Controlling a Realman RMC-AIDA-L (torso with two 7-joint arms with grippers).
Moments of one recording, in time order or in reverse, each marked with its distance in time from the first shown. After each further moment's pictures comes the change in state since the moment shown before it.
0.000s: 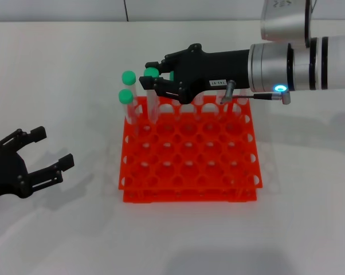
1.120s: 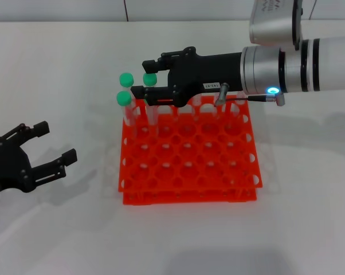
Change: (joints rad) left arm -0.019 -0.002 0.000 -0.001 0.002 -0.009 0.000; right arm 0.012 0.000 -0.055 -0.002 0.025 0.043 0.008
